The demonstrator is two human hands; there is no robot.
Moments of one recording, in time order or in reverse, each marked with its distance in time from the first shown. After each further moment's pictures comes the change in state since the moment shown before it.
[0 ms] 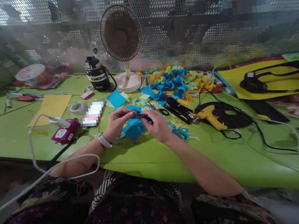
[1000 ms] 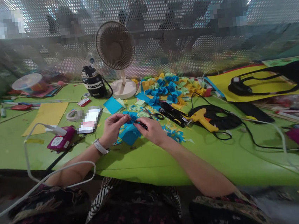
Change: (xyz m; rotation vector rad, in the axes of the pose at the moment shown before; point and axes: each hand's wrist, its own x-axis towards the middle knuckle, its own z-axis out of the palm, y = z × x) left_hand 0.000 -0.001 -0.001 -0.012 0.062 -0.018; right_hand 0.001 0.004 0.001 0.039 -0.118 0.086
